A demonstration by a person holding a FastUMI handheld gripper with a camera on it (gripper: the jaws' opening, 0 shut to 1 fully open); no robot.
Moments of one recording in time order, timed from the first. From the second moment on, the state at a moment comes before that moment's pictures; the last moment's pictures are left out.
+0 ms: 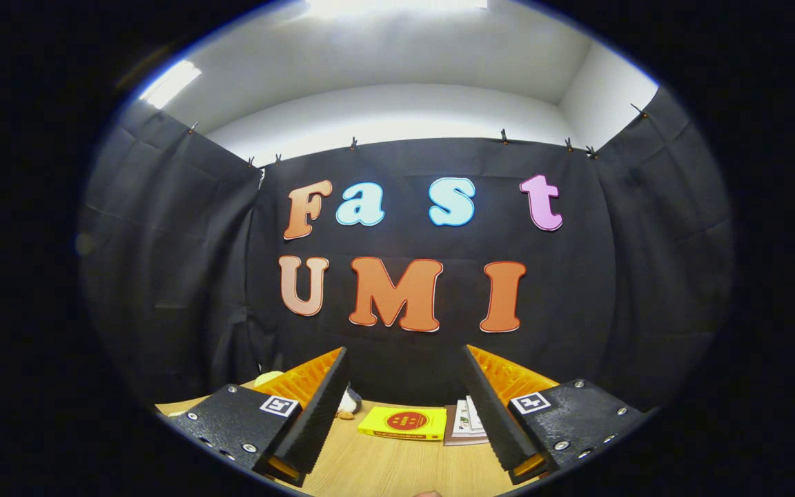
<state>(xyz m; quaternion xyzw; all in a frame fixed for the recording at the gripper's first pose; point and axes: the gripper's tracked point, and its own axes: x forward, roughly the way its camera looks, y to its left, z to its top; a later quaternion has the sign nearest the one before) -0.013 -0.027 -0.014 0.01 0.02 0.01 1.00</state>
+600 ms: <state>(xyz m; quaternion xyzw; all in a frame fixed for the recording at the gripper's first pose) -0.010 -0.007 -0.007 0.00 0.00 0.02 1.00</state>
